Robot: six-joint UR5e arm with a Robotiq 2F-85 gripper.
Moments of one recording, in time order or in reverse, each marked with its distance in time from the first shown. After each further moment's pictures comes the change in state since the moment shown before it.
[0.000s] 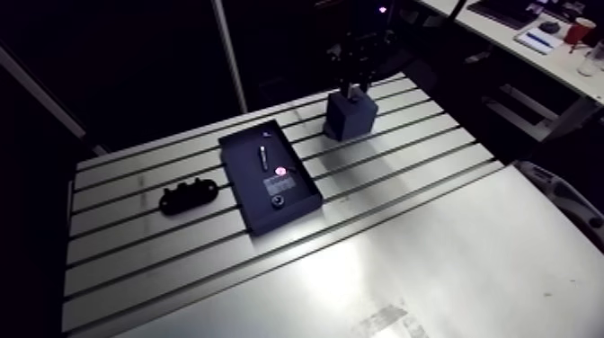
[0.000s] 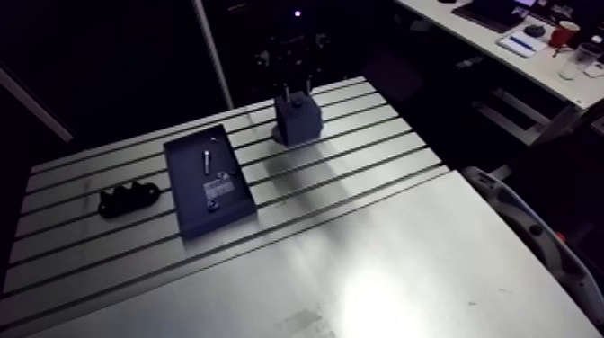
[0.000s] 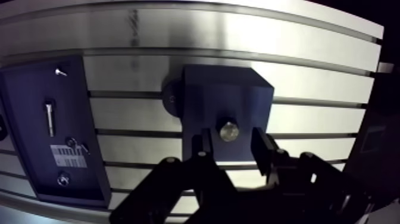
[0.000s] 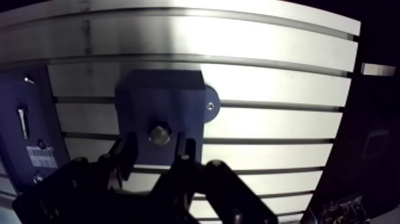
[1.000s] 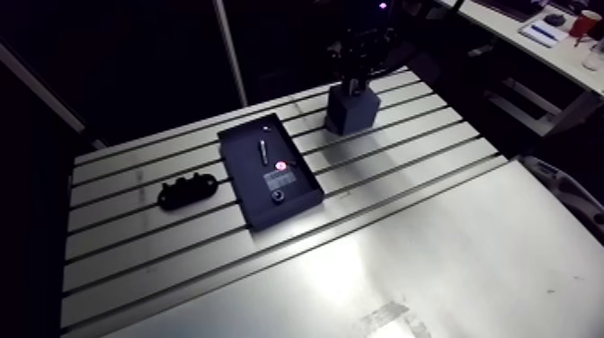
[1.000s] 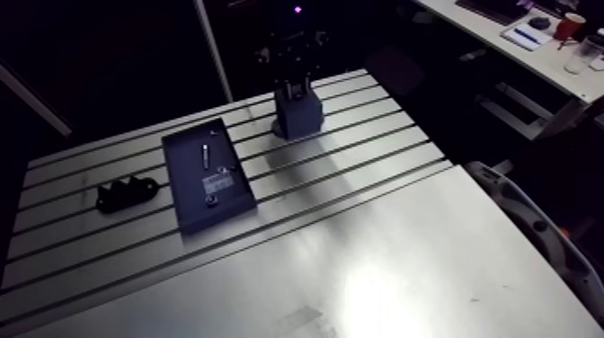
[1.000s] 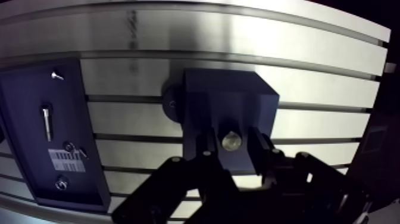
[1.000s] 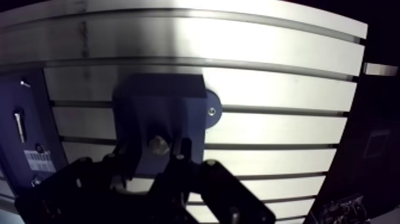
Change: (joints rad) arm 0.002 0.023 -0.009 -0.001 0.000 0.000
